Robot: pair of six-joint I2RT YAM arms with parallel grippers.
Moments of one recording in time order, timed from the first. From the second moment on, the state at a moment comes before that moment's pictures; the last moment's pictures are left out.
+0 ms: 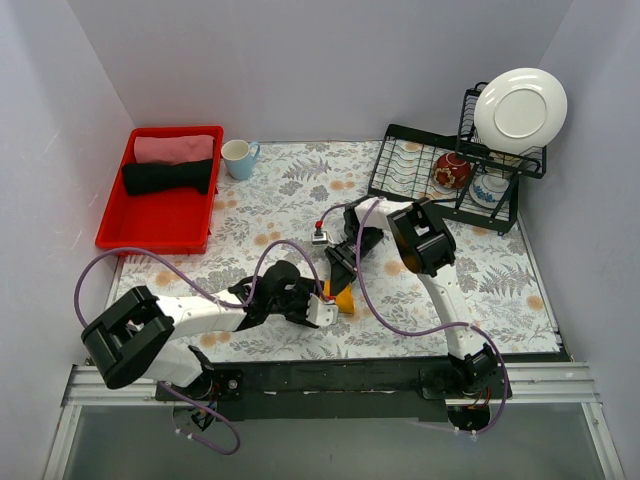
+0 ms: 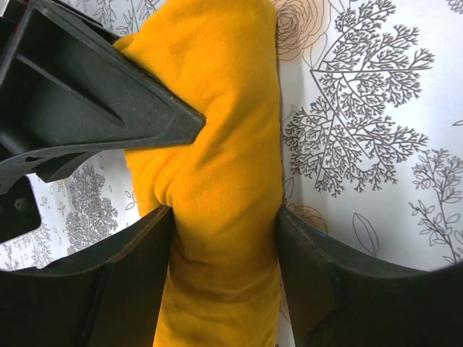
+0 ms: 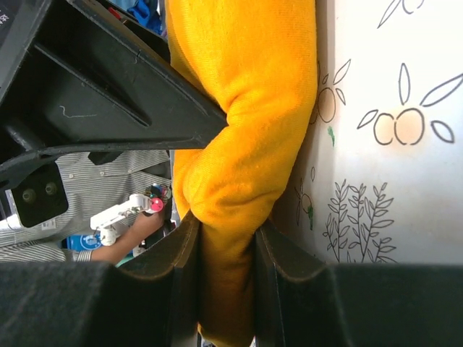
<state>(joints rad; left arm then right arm) -0.88 1.36 0.48 0.15 0.26 0.93 0.57 2.50 1.72 -1.46 -1.26 -0.86</state>
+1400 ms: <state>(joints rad) -0.34 1.36 1.06 -0.53 0.38 0.88 0.31 1.76 1.44 -1.16 -0.72 -0.81</state>
